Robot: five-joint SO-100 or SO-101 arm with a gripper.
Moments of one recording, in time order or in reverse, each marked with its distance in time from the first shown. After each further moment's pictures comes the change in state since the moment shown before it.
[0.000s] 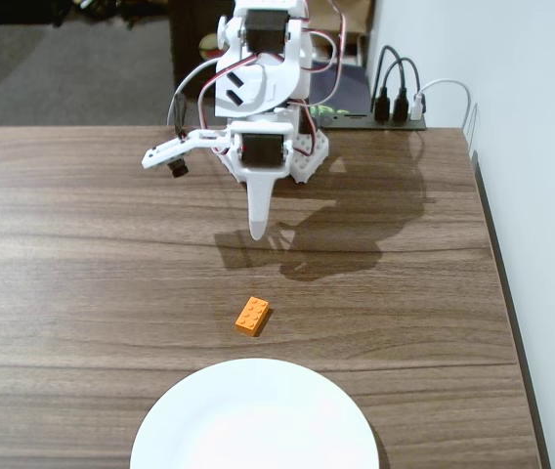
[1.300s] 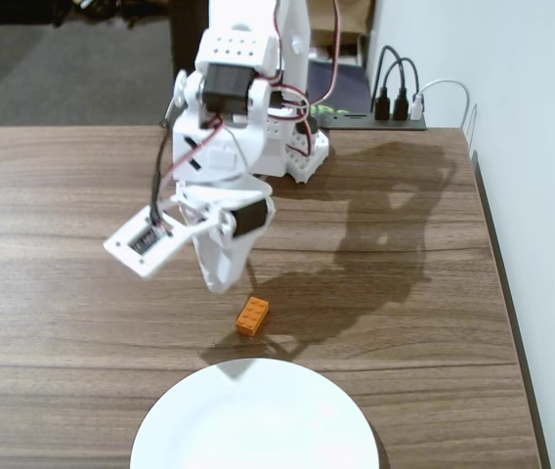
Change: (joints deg) arm 5.6 -56.1 -36.3 -6.0 -48.1
